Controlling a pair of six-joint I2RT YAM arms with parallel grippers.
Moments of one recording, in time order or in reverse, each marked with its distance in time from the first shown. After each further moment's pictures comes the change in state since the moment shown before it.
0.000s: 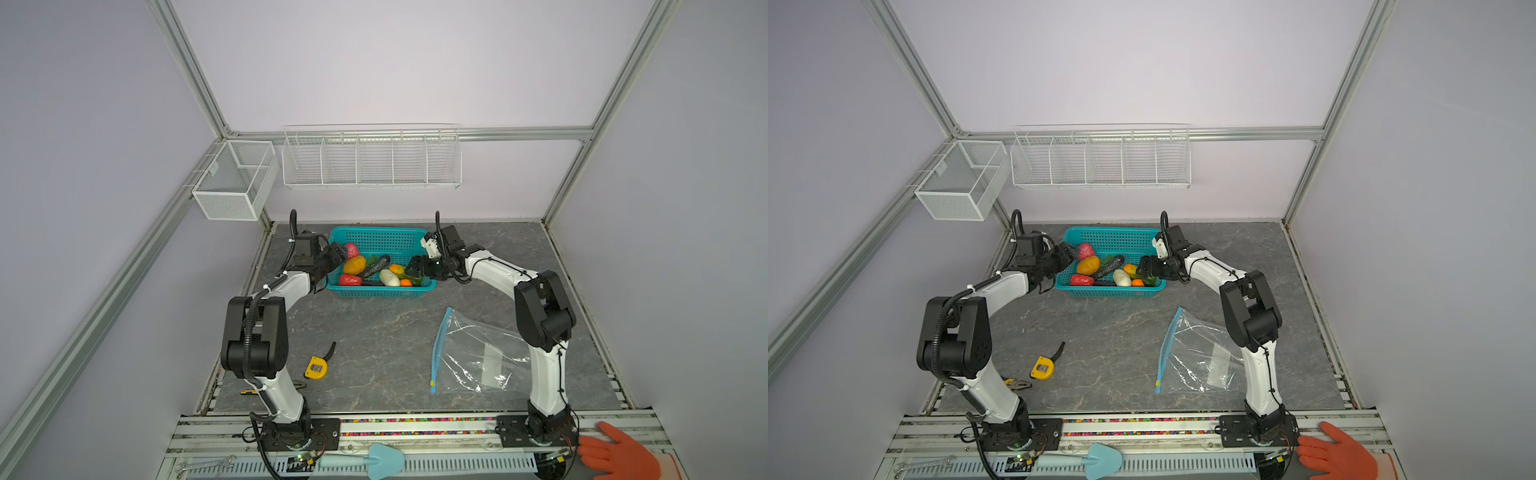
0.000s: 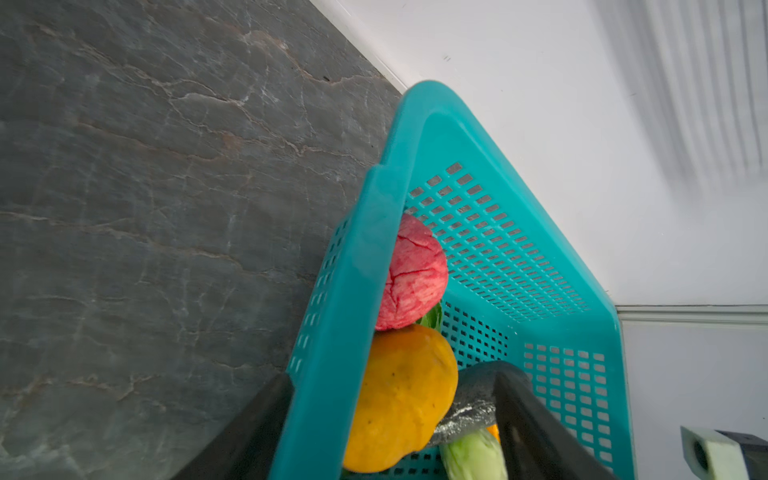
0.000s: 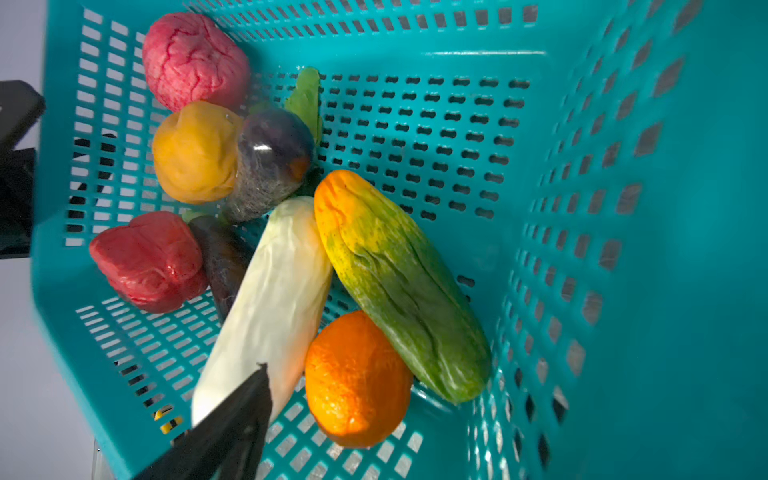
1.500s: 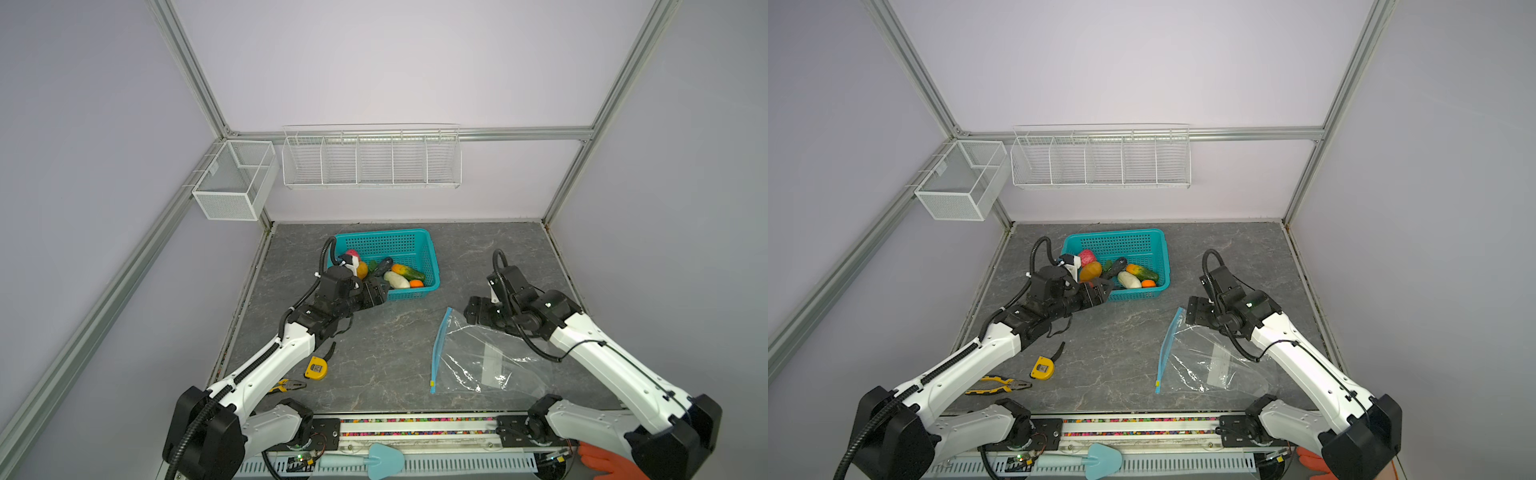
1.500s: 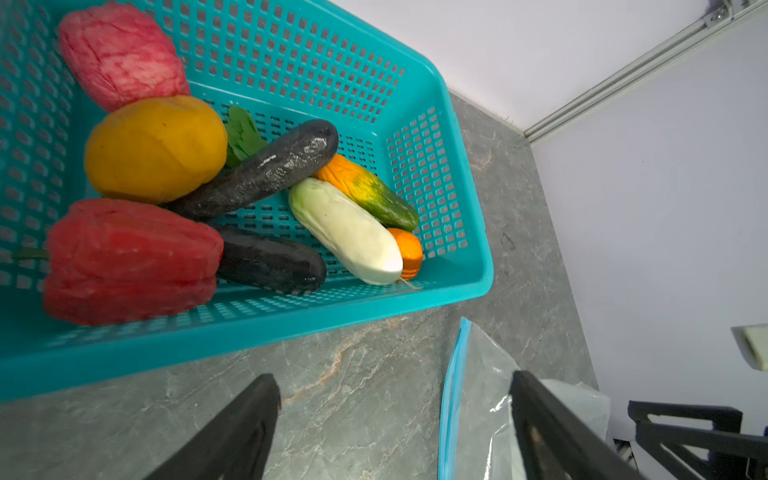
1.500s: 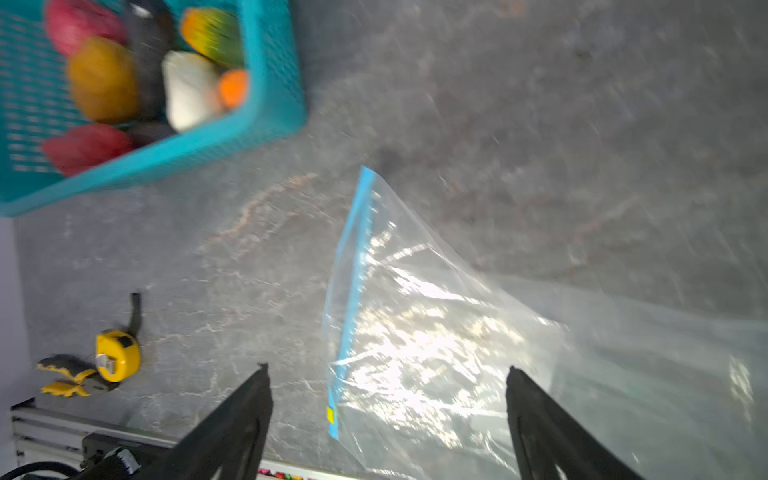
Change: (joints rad) left arm -0.433 -0.587 -0.306 -0.208 -0.107 0.031; right arm 0.077 -0.984 -0.585 -0.568 0.455 0.319
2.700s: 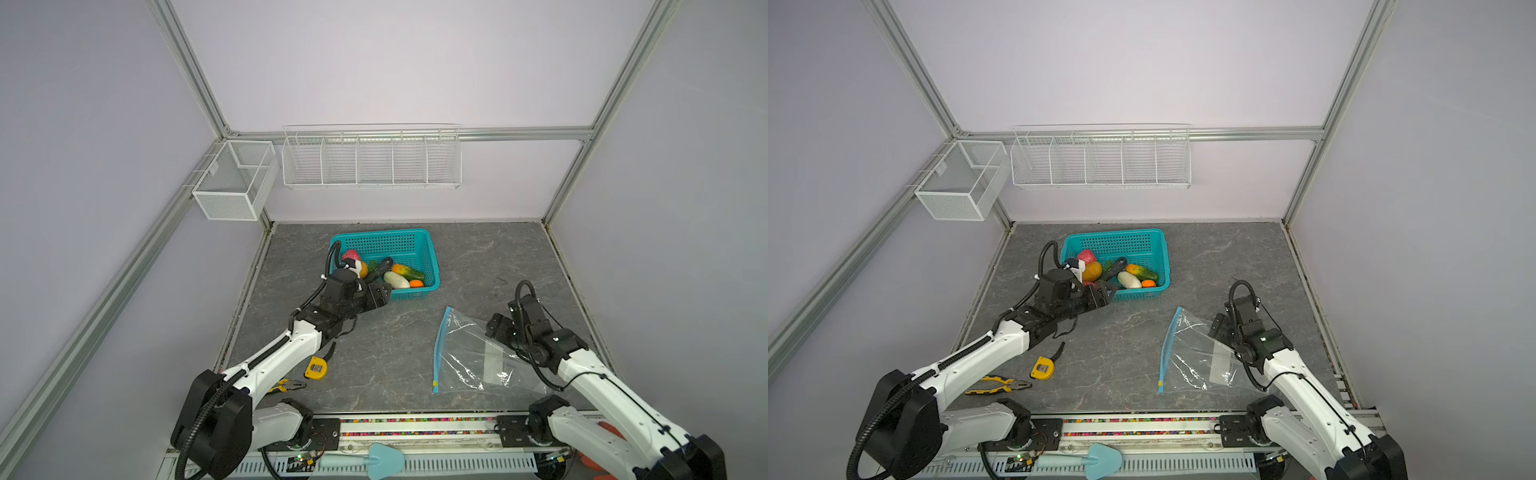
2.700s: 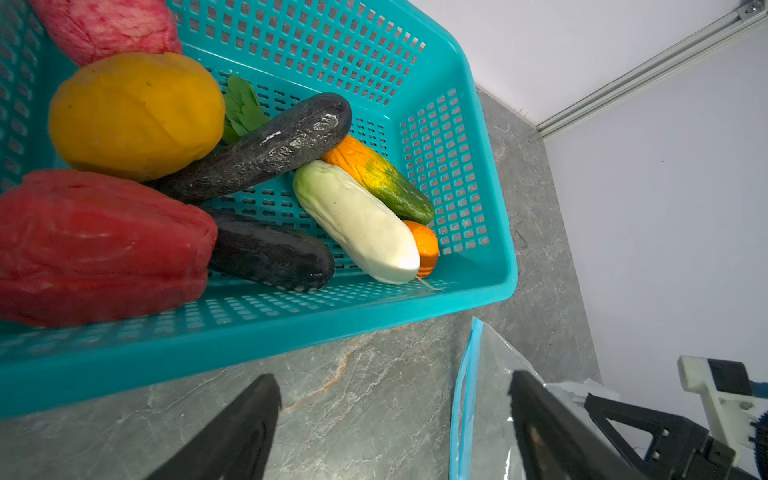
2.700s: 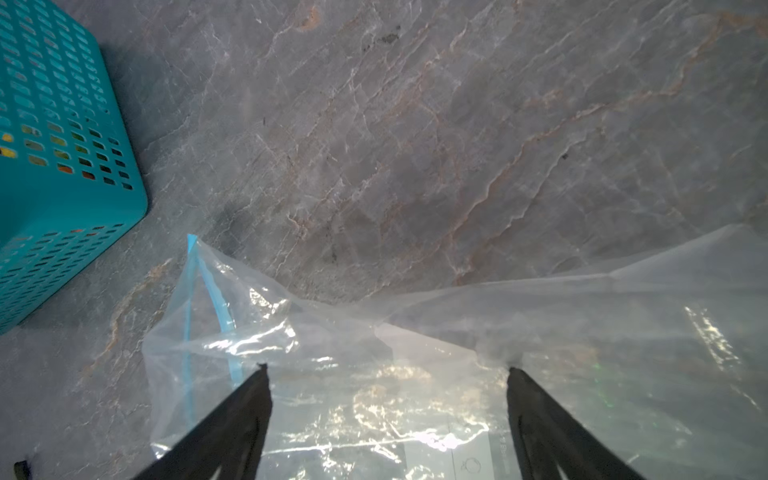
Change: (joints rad) left arm 0.000 0.069 -0.042 0.100 0.015 -0.029; right arm -0.199 -0.157 -0.410 0.364 0.069 0.026
